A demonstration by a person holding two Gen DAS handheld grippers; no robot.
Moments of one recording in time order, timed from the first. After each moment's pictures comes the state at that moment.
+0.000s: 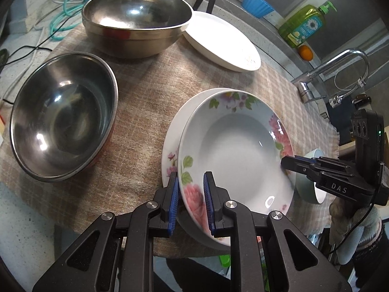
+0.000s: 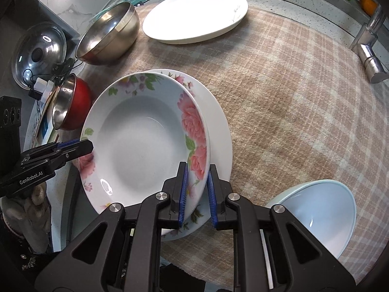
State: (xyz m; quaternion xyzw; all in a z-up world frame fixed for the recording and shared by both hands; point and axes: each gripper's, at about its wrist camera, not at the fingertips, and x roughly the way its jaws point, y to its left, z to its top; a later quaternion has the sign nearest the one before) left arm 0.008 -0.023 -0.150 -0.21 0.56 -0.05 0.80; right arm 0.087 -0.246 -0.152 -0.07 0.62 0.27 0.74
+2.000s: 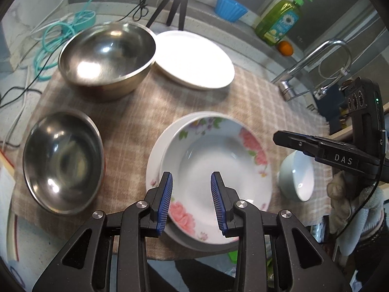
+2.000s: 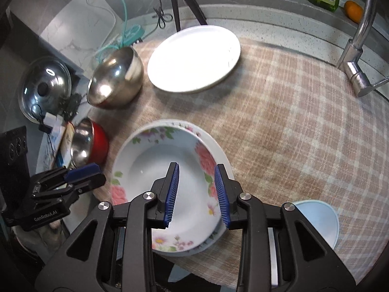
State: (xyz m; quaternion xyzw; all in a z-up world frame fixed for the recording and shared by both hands) left arm 0.033 -0.024 -0.105 -0.17 0.55 -0.10 0.81; right arm 0.106 -0.244 -0.097 0.00 0.58 0.25 0.77
